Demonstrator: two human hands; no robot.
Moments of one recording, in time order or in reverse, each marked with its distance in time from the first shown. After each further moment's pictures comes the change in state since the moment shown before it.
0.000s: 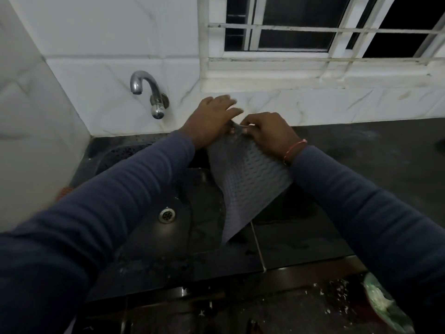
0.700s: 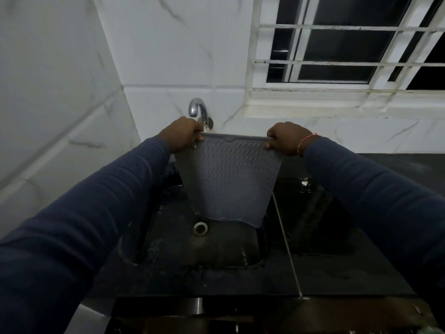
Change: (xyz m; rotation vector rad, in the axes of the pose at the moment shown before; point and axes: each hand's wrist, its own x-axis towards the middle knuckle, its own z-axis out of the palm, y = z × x) left_hand -0.104 -0.108 -0.069 -0.155 -0.163 -0.472; right_hand 0.059 -0.054 -0.001 -0.355 -0.354 0.037
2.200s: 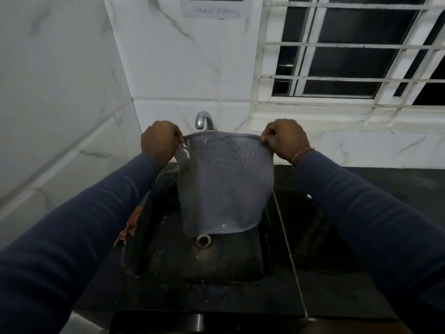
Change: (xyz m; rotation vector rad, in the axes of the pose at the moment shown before) left_hand -0.038 -0.013 -0.022 0.062 0.375 -0.321; right_hand 0.009 -0.021 -0.006 0.283 0.407 0.013
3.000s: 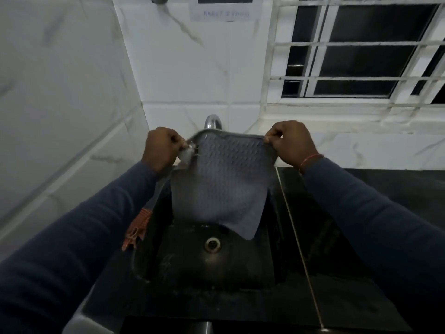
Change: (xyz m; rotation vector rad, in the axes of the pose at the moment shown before) left_hand 0.000 -0.024 -0.004 -0.331 0.076 -0.014; right_hand 0.003 -0.014 0.010 0.151 0.064 -0.035
